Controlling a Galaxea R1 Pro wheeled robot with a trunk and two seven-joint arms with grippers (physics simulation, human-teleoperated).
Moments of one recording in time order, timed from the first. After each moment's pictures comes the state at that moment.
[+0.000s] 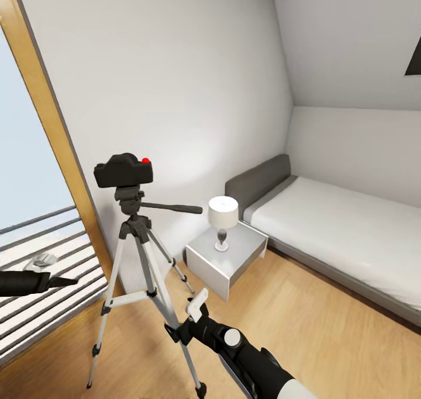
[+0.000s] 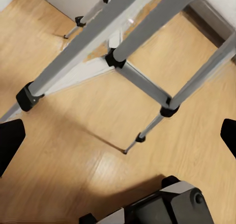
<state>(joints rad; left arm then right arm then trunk) -0.73 0.98 -0.62 -0.95 0.93 0.74 -0.79 -0.53 0.17 0.67 -0.69 -0.05 -0.09 0.27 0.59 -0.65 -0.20</state>
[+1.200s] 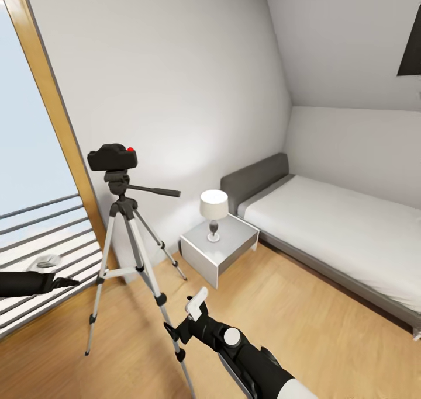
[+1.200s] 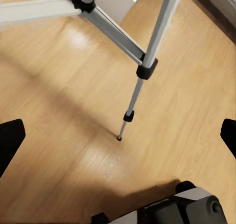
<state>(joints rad) -0.73 0.95 -0.62 -0.94 0.93 0.75 -0.67 -0.52 0.17 0.67 -0.71 -0.05 -0.09 0.27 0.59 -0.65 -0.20</state>
